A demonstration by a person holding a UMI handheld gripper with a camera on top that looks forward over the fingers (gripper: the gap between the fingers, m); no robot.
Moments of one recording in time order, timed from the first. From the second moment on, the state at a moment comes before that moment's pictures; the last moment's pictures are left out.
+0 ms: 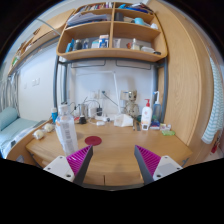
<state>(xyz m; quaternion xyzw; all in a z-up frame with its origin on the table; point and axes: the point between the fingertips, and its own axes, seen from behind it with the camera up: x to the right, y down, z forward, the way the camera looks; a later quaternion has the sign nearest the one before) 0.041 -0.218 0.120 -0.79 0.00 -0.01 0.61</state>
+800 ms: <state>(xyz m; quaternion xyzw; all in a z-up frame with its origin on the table) -0.122 -0.122 0.118 -0.76 -0.05 0.06 0.65</state>
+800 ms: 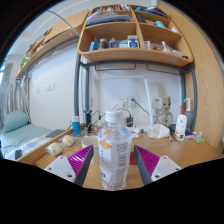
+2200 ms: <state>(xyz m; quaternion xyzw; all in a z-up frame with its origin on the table) -0.087 0.022 0.156 -0.45 -0.56 -0.48 0.50</state>
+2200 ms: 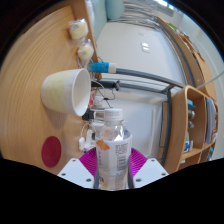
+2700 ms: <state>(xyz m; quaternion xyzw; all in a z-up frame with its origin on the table) -0.132 0.043 0.170 -0.21 -0.65 -0.64 0.35</state>
